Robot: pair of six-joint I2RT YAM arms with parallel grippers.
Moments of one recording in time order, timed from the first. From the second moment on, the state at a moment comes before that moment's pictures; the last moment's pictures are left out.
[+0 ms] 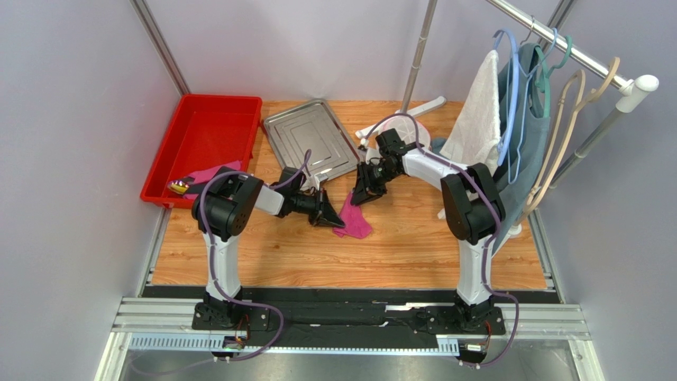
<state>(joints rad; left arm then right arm) -0.41 2.03 0.86 0.34 1.03 -0.80 0.43 2.05 1.45 -0.59 -0.70 0.31</state>
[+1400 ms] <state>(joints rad) -0.41 2.00 0.85 0.32 1.01 -0.79 0.42 2.10 1.33 -0.33 -0.71 0.58</state>
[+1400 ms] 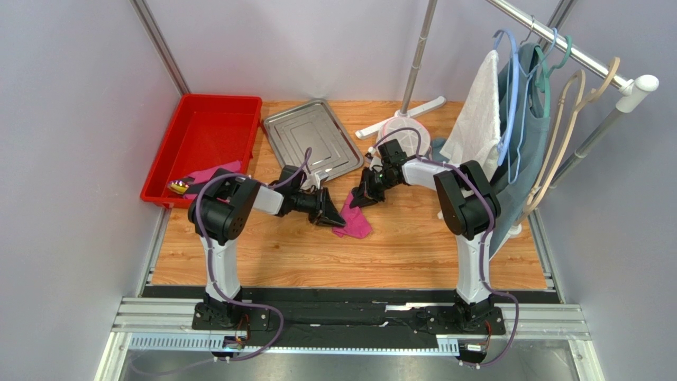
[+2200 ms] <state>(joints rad) -0.33 1.27 1.04 -0.40 0.67 -0.10 0.41 1.91 1.29 -0.31 -0.73 0.50</state>
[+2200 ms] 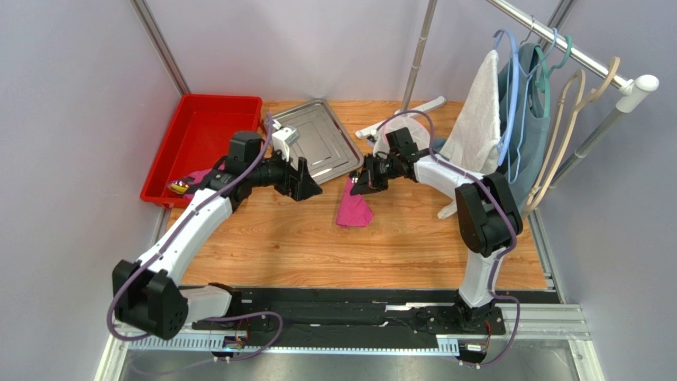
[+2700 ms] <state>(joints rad) -0.32 0.94 0.96 -0.32 0.81 -0.10 0.51 1.58 1.38 -0.50 -0.74 0.30</state>
